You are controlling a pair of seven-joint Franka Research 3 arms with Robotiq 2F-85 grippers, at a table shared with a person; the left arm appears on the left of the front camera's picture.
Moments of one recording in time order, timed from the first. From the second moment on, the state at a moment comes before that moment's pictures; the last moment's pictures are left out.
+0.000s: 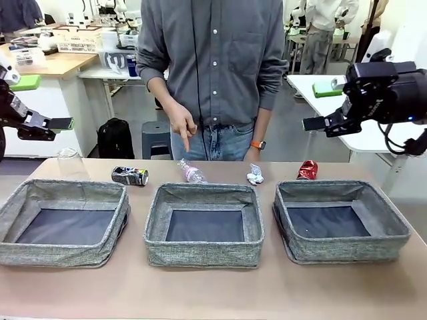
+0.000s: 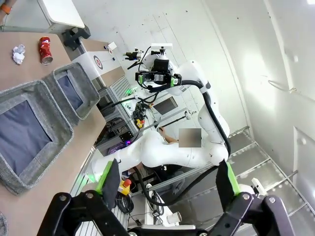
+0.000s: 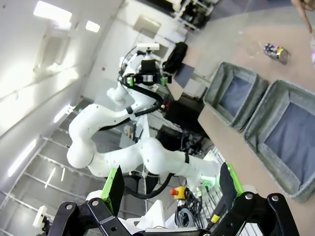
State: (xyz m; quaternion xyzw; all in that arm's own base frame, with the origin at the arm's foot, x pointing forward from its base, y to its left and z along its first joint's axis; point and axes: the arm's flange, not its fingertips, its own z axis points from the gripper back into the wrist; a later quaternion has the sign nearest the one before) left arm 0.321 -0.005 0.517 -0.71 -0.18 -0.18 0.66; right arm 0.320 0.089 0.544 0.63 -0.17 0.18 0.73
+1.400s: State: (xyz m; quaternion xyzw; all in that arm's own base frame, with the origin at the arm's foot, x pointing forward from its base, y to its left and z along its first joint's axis) left arm 0.361 -0.201 0.540 -0.13 -0.31 -0.58 0.74; right arm 0.321 0.089 0.544 0.63 -0.17 0.18 0.73
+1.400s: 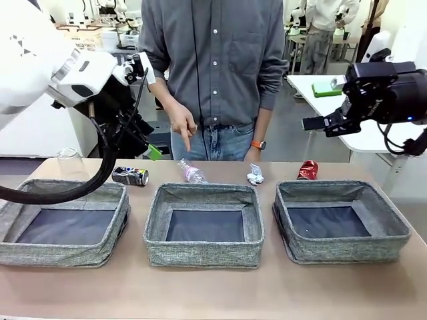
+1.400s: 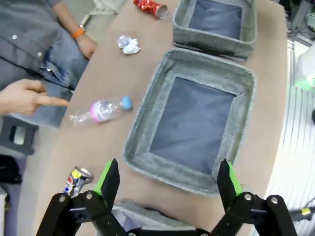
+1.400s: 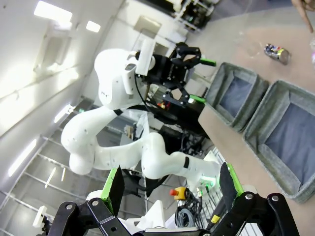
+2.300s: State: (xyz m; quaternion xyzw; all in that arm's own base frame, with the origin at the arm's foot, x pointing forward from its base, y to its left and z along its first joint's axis) left arm 0.525 -0.269 0.450 -0.18 -0.17 -0.19 0.95; right arm 0.321 0.089 0.543 0.63 -0.17 0.18 0.73
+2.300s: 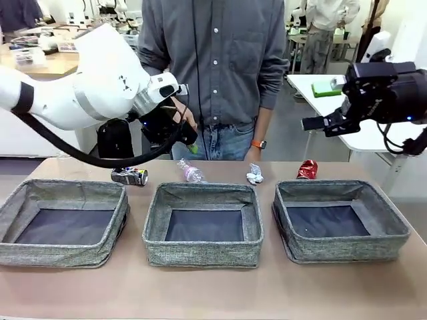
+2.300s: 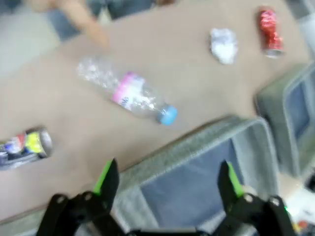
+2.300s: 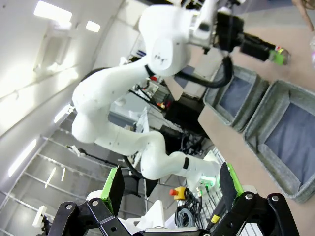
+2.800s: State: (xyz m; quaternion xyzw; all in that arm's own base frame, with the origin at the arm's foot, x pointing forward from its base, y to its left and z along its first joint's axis) left arm 0.538 -0.280 0.450 -0.15 -0.17 -0.12 0.97; right arm 0.321 0.089 0.543 0.63 -0.17 0.18 0.73
